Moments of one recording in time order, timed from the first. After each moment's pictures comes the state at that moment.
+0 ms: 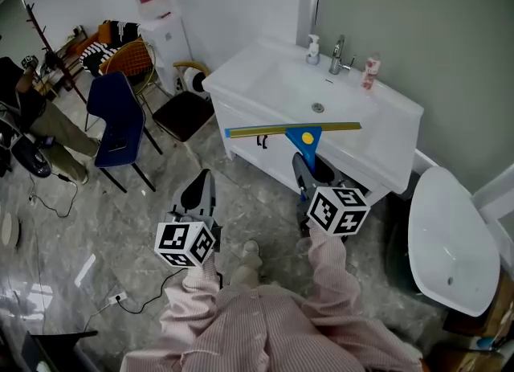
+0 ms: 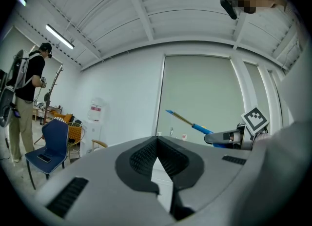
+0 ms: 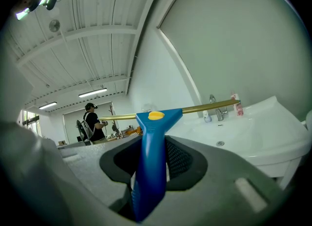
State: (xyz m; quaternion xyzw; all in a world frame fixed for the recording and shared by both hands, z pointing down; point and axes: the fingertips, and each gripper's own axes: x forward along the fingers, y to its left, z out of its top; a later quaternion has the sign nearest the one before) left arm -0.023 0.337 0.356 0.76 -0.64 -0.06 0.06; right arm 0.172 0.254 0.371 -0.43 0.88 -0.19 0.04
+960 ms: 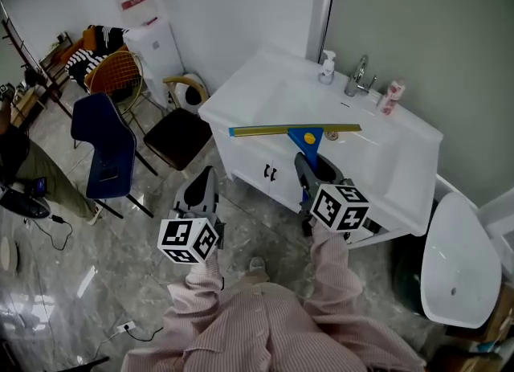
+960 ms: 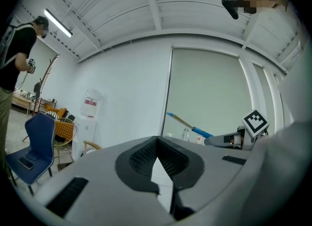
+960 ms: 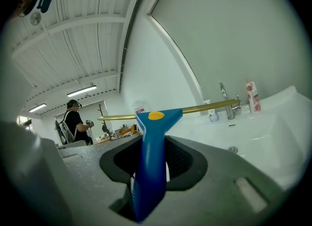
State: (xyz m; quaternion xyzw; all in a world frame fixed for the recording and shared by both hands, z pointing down) left arm -0.106 0.121 0.369 0.78 -0.62 -0.06 0.07; right arm 0.093 0.050 0.390 -0.44 0.87 -0.21 0.03
